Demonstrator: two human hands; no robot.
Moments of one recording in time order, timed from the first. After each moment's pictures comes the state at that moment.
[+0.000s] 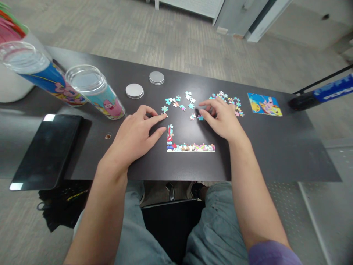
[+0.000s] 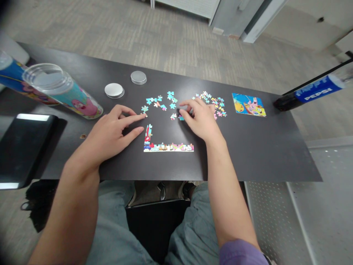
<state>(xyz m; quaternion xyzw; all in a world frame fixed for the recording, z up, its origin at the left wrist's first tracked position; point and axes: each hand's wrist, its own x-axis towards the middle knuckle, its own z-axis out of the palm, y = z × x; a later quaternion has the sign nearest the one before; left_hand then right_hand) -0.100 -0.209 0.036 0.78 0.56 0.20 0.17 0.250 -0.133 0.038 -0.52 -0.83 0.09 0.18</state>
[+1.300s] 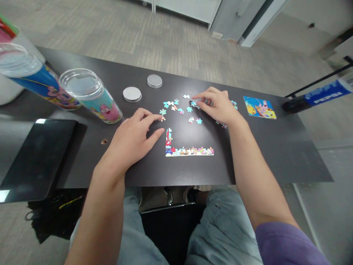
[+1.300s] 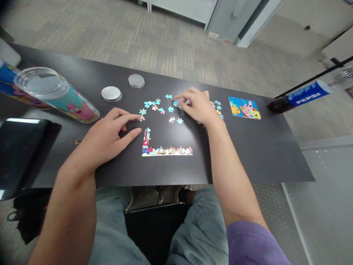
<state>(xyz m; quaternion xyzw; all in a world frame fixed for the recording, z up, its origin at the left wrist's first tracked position) -0.100 -0.207 0.041 0.76 0.57 0.22 0.21 0.251 -0.069 0.054 -0.51 -0.84 0.10 0.15</state>
